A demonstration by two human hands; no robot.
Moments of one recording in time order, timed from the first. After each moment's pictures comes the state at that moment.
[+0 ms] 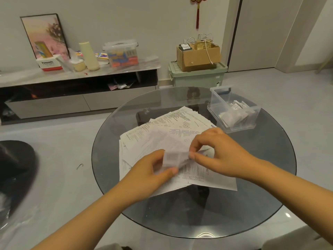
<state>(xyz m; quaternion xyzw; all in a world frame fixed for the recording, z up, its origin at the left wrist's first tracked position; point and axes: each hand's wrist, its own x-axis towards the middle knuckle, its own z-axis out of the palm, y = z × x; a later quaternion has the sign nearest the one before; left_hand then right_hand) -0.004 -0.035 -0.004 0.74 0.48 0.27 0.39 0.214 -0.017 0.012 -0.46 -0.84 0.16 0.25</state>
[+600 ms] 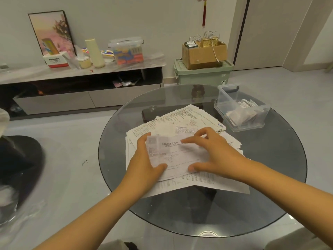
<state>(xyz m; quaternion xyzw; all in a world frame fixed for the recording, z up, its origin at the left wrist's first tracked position) -0.013 -0.030 -0.016 0.66 0.62 0.31 0.31 0.195 -0.011 -0.006 -0.53 -0.81 0.20 0.16</state>
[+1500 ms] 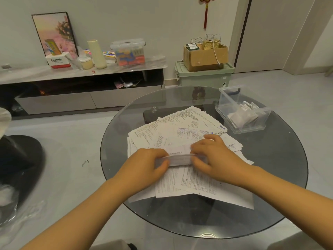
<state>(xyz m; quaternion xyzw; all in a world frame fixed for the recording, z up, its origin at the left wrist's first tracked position) -0.026 -0.021 0.001 0.82 0.53 0.15 0.17 0.187 -0.013 -0.009 -0.49 -0.85 0.09 0.16</state>
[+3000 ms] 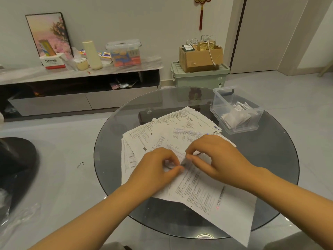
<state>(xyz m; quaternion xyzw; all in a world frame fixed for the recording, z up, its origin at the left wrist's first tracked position) 0.005 -0.022 -0.020 0.79 0.52 0.26 0.22 0.201 -0.025 0.004 -0.44 -0.86 0.05 0.25</state>
